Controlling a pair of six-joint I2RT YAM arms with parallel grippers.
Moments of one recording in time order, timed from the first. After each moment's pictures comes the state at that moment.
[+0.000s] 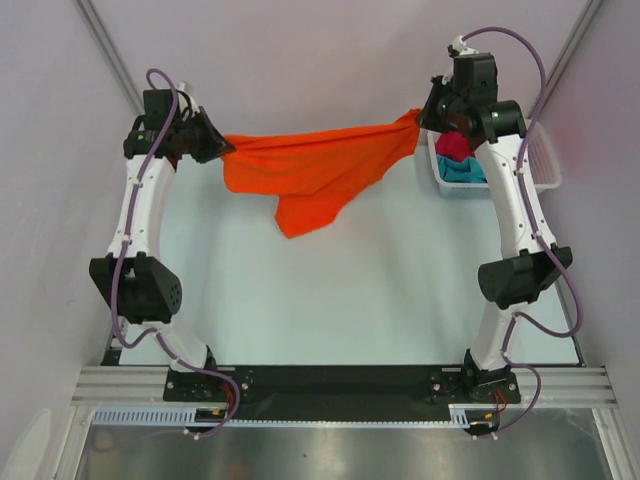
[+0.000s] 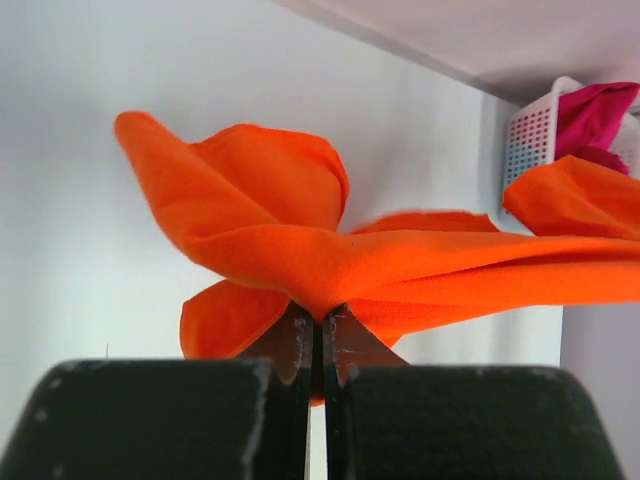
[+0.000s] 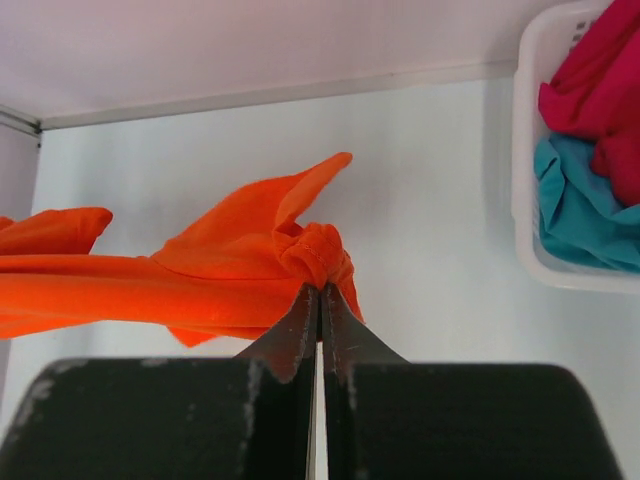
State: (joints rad) left arm 0.03 1.77 1.89 -0.80 0.34 -0.48; right arm 0.22 1.91 2.32 -0.93 -0.02 0.35
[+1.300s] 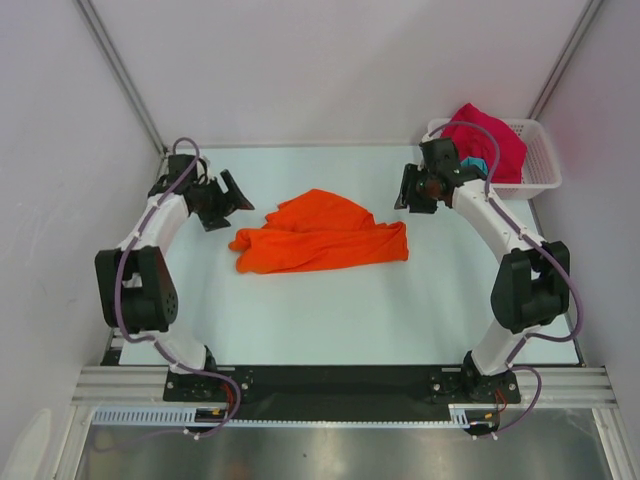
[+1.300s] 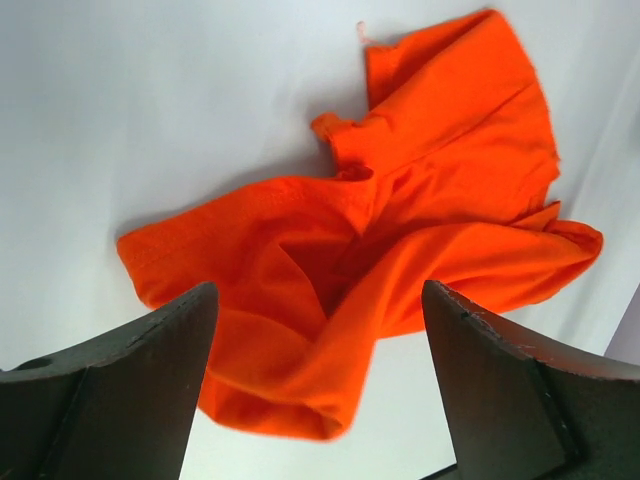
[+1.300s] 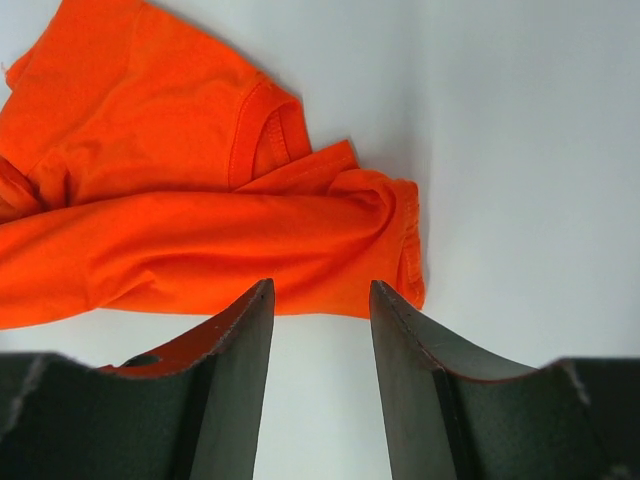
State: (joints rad) left arm 0.07 1.65 1.28 -0.57 0.37 -0.46; right arm 0.26 1.70 1.47 -0.66 -0.09 0.42
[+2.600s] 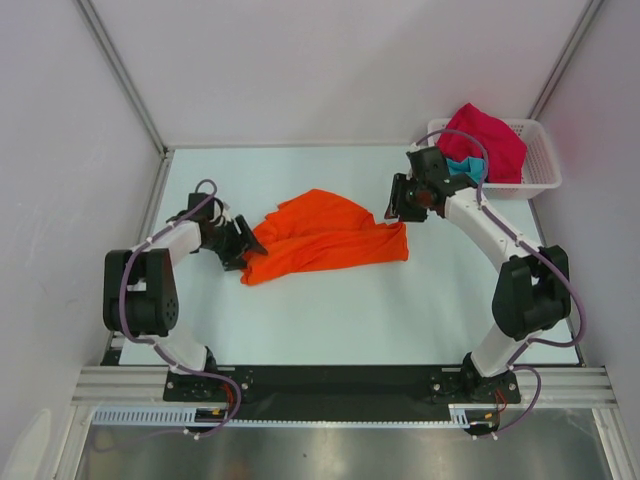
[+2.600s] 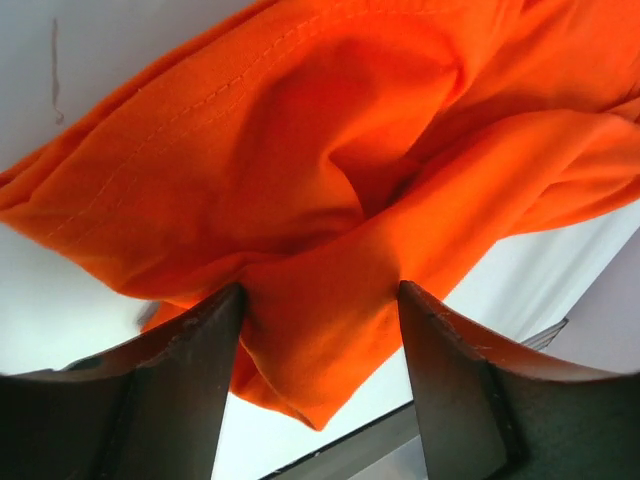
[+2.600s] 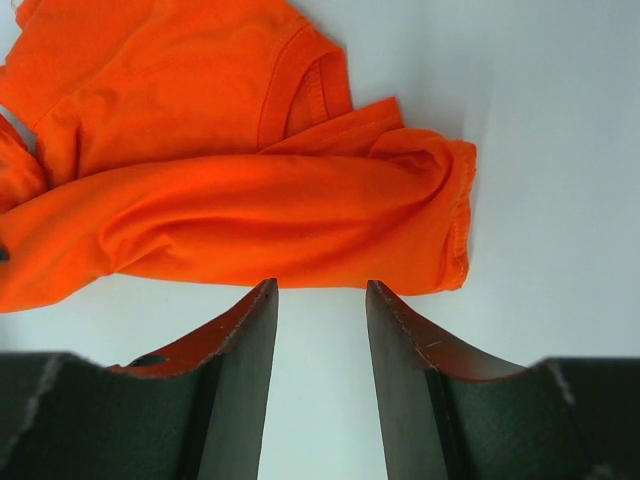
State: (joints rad) left arm 0.03 1.63 0.97 -0.49 0.49 -0.52; right arm 0.33 1.67 1.40 -0.64 -0.09 0.44
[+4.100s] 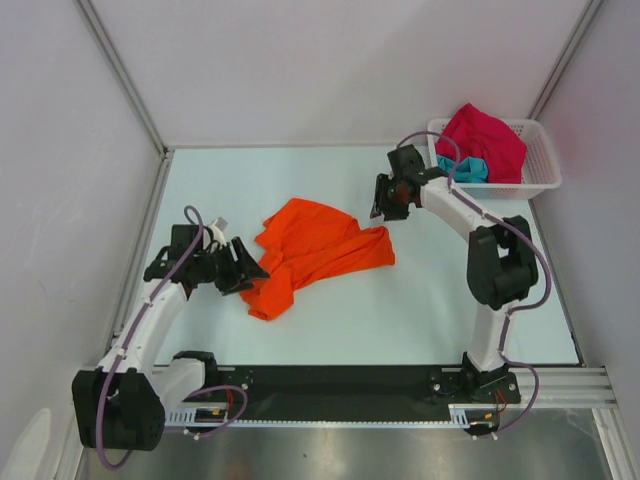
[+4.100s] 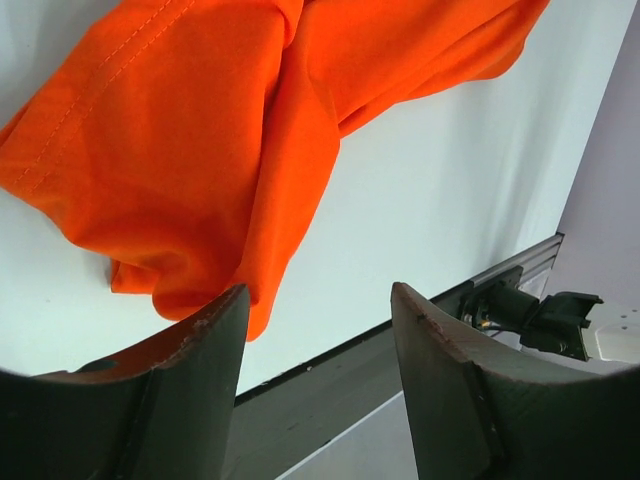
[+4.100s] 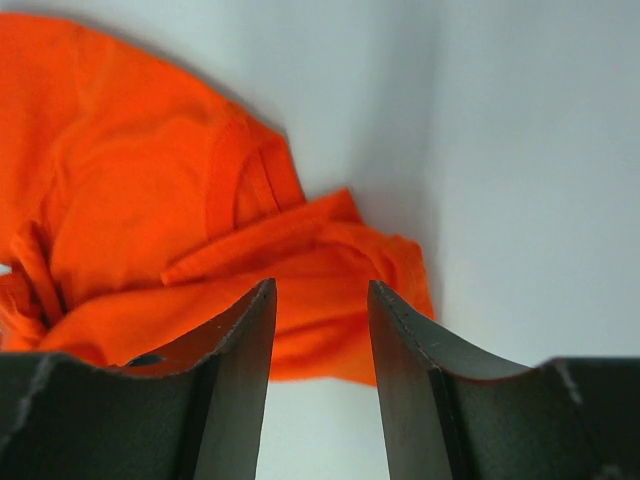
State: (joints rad) left arm -0.04 1.01 0.69 -0.65 0.57 -0.50; right arm 0.37 1.91 1.53 -0.60 -0.09 0.47
